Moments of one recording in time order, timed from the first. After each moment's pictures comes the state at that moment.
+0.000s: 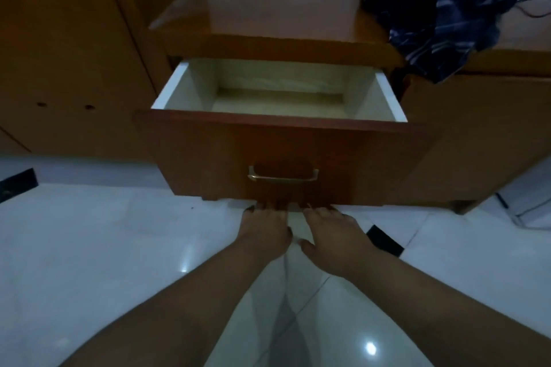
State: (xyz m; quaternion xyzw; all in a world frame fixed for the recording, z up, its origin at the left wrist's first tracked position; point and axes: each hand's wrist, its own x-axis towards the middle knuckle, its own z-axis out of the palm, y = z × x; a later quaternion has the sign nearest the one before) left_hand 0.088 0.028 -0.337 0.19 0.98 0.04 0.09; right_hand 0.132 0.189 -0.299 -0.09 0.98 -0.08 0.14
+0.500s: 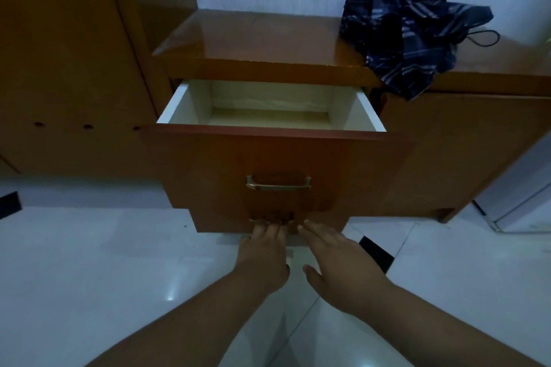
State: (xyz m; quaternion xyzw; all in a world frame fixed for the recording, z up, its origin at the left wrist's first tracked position) left_hand 0.118 0.023 -0.335 0.21 0.97 0.03 0.12; right_hand 0.180 0.191 -0.293 -0.12 0.99 -0.10 0.07
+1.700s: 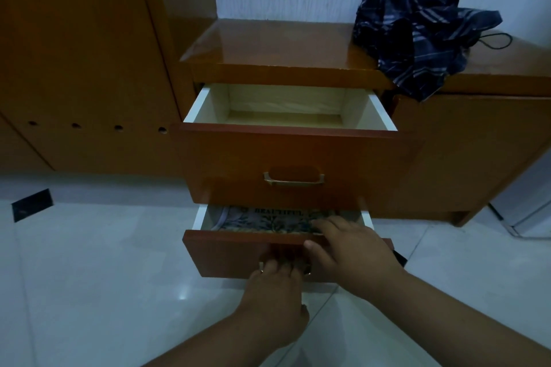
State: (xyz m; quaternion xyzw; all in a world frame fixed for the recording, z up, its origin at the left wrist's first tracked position) left_hand 0.196 0.000 -0.304 0.25 0.95 0.03 0.17; right_hand 0.178 0.180 -0.258 -0.09 0.99 -0.07 0.03
